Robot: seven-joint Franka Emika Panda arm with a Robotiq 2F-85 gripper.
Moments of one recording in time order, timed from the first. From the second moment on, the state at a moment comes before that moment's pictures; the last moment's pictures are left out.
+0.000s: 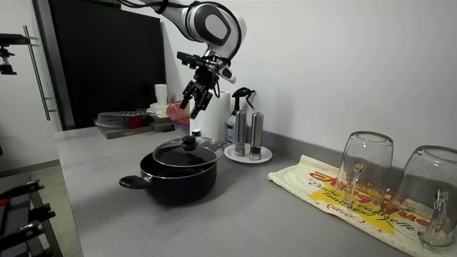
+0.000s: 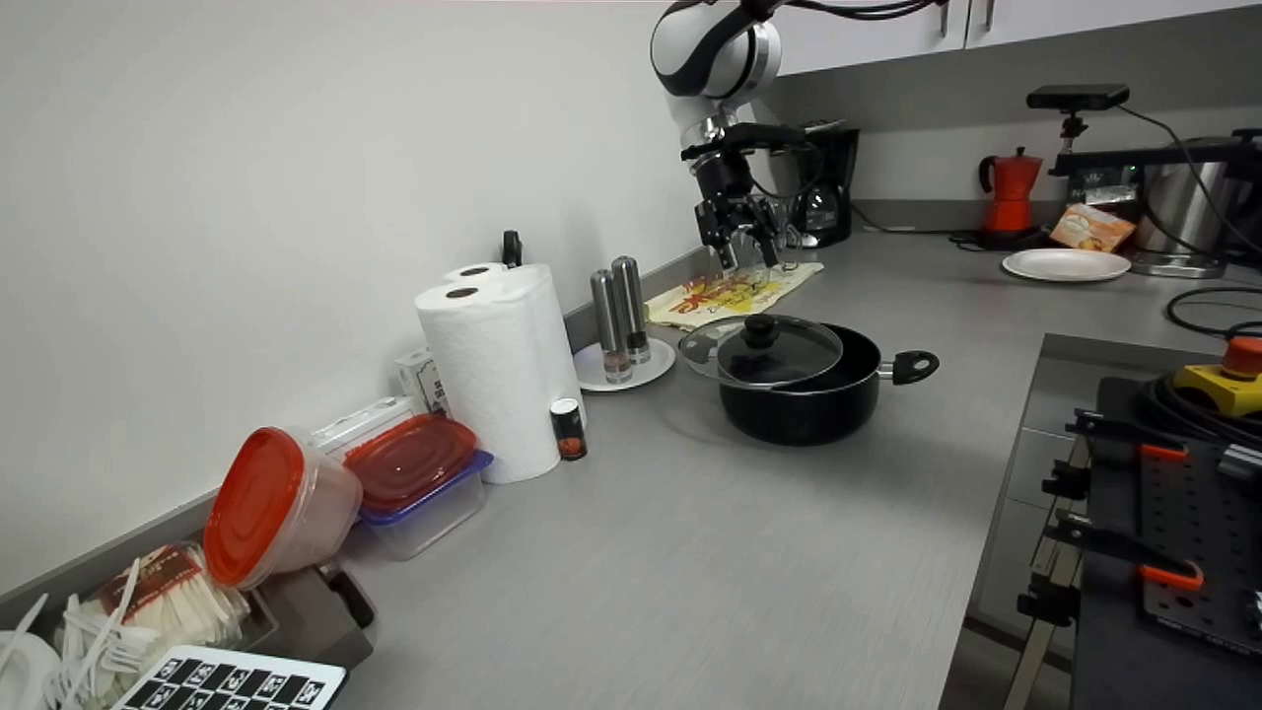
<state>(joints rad) -0.13 0.72 -0.05 -1.24 0.18 1.46 -0.04</state>
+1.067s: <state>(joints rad) -0.15 0.97 -0.04 -1.04 0.19 1.33 0.01</state>
